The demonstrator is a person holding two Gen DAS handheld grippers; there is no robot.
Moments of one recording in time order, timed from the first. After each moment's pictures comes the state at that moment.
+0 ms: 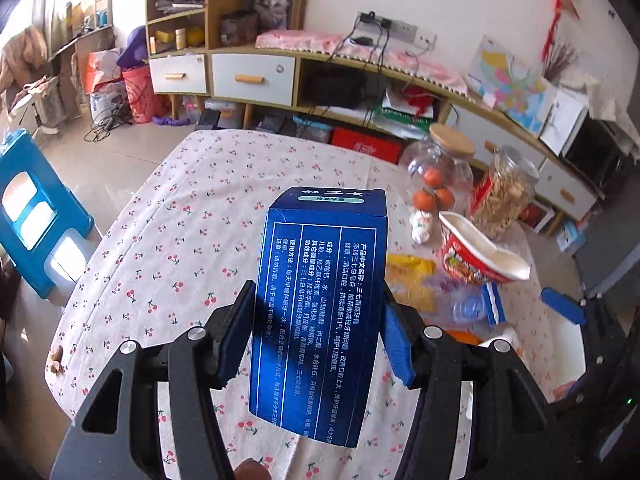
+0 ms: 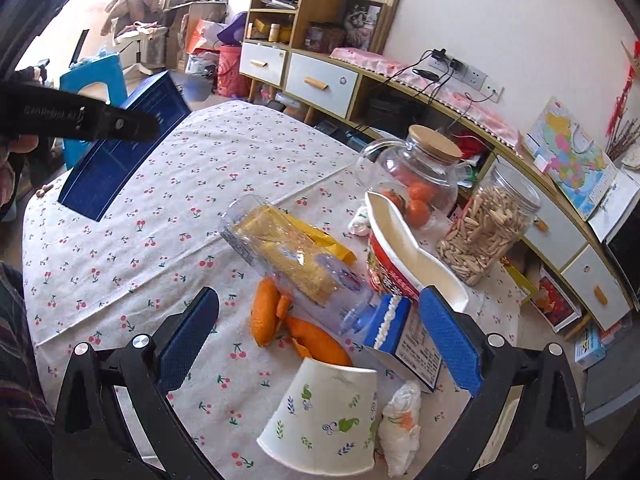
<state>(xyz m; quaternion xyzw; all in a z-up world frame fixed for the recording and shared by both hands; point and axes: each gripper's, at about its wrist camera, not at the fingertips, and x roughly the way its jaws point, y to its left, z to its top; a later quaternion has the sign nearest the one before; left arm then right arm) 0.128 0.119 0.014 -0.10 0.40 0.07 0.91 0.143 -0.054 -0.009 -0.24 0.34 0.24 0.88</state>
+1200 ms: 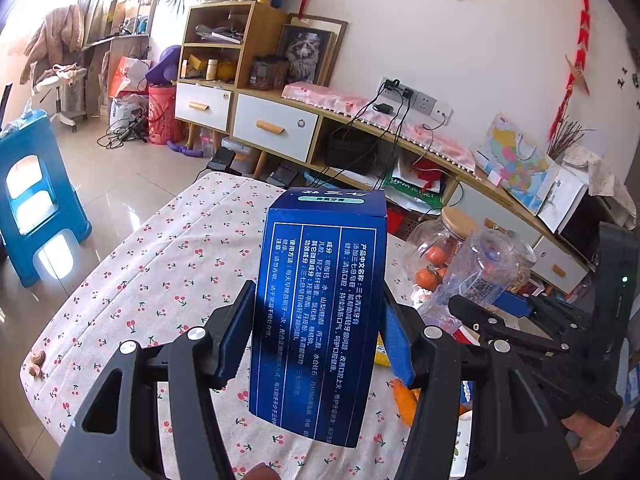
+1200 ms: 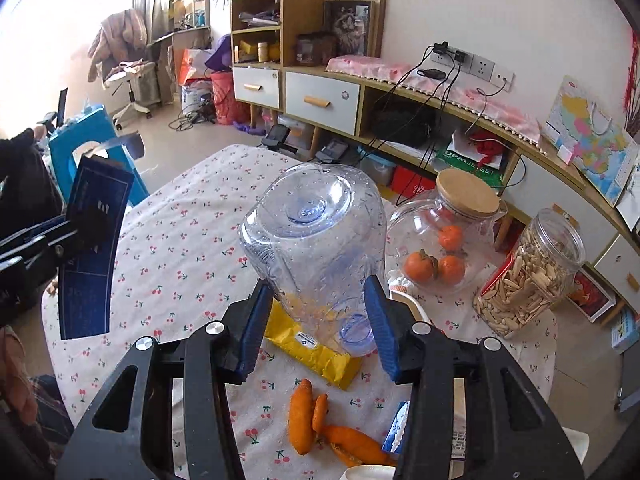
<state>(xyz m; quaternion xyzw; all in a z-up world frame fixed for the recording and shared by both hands) 0.120 0.158 0.027 -0.16 0.31 0.08 0.94 0.207 -0.032 0.041 -0.11 0.35 0.25 0.89</state>
